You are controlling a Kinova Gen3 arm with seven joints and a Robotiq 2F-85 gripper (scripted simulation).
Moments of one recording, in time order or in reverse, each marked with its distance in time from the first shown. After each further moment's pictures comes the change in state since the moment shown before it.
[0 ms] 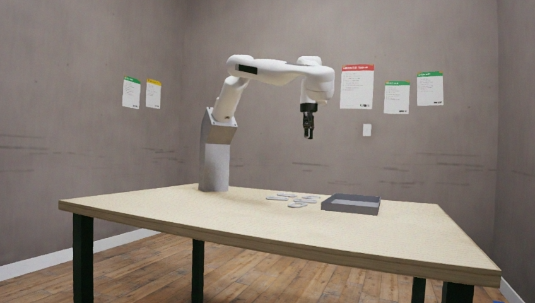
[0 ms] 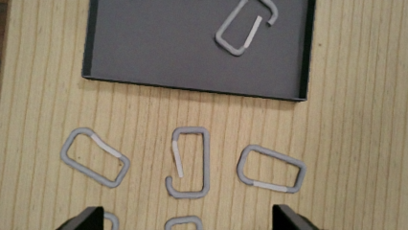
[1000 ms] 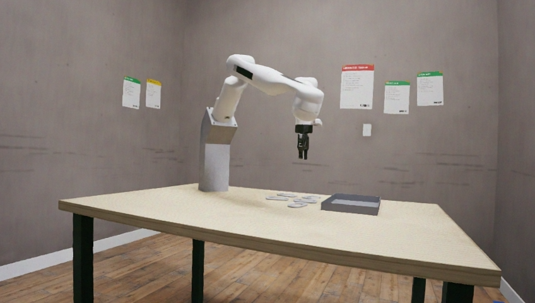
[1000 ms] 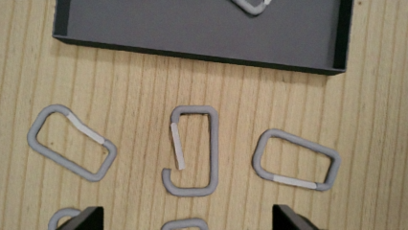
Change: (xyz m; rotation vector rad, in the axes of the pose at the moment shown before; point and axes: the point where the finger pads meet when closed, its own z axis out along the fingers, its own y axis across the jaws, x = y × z) arm -0.024 -0.005 0.089 0.000 -0.019 -0.009
